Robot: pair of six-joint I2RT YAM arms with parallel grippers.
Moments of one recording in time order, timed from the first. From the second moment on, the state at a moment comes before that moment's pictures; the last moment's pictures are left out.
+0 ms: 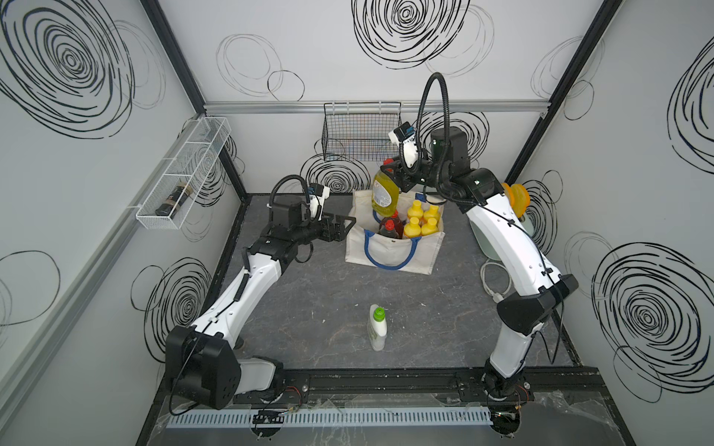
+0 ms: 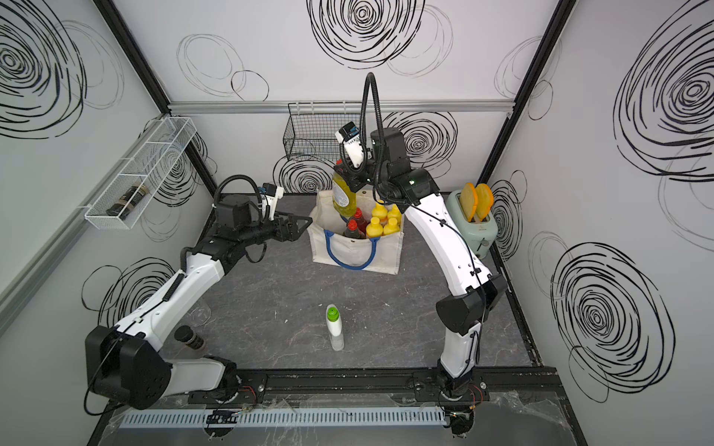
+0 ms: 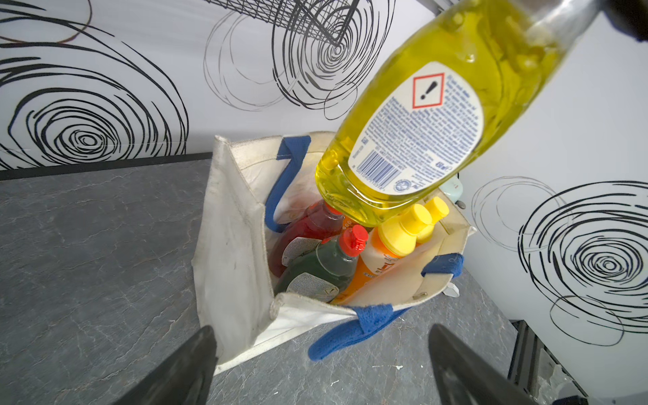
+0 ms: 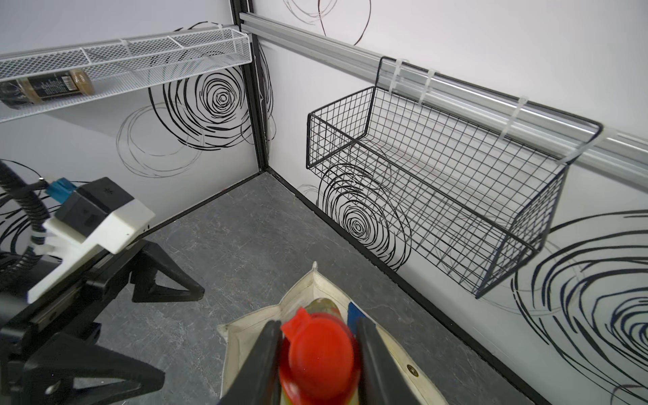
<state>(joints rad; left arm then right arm) -0.22 1.34 1.12 -0.19 0.55 -0.26 0.54 1.84 2.22 -0.72 -0.25 -0.15</state>
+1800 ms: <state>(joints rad) -0.23 1.35 1.12 -0.16 0.55 -0.26 0.54 2.00 1.91 -0.48 -0.35 -0.32</state>
